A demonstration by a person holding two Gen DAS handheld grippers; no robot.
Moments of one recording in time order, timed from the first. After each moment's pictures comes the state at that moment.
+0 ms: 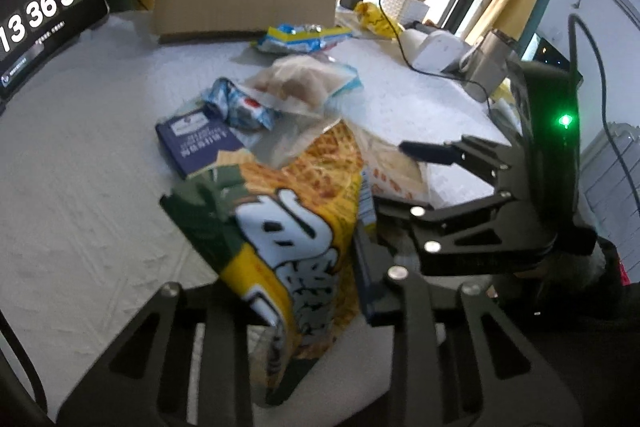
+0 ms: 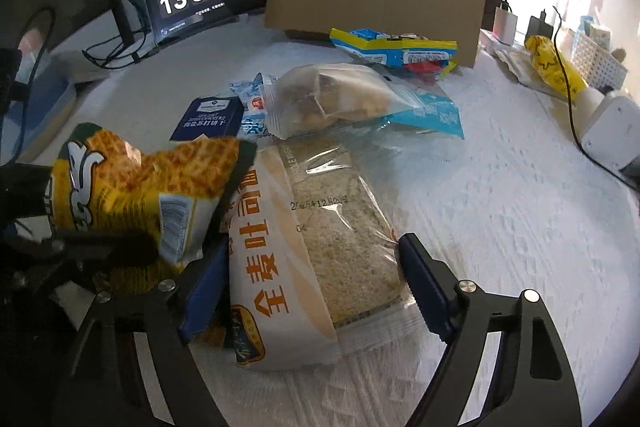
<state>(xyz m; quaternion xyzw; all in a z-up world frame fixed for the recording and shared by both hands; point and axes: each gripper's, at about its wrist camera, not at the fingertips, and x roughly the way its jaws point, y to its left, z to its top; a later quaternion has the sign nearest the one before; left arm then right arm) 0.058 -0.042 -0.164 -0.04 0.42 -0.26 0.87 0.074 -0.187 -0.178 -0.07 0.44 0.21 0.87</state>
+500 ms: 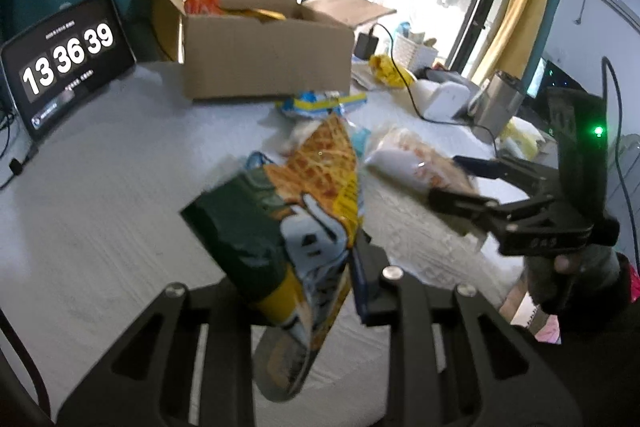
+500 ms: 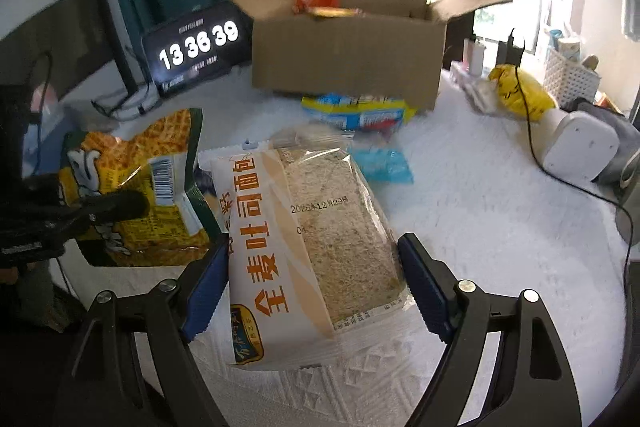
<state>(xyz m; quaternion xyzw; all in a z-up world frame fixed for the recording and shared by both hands) 0.063 -0.020 -0.124 -0.05 0.36 -0.22 0.90 0.071 -0.221 -0.118 -0.04 0.38 0.20 0.90</state>
